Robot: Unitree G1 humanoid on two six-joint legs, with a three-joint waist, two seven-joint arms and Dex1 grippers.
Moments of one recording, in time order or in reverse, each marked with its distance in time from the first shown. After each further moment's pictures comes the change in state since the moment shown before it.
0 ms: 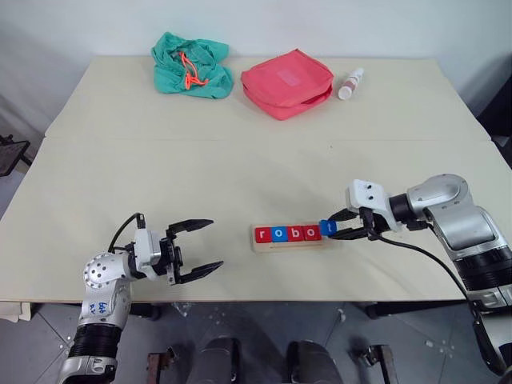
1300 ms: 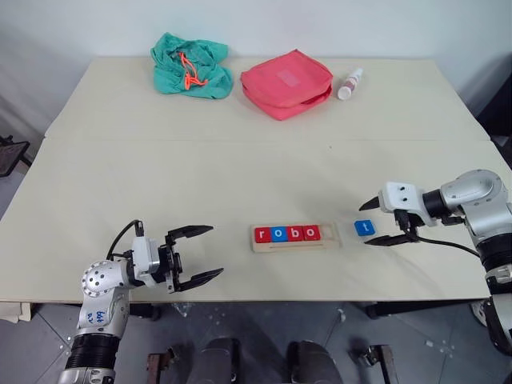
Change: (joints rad) left arm 0.060 -0.001 0.008 -0.060 0.000 0.005 0.005; right arm -0.139 -0.055 0.005 0.560 -0.109 -0.531 0.097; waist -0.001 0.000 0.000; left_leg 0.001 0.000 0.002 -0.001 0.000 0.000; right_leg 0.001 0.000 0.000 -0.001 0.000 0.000
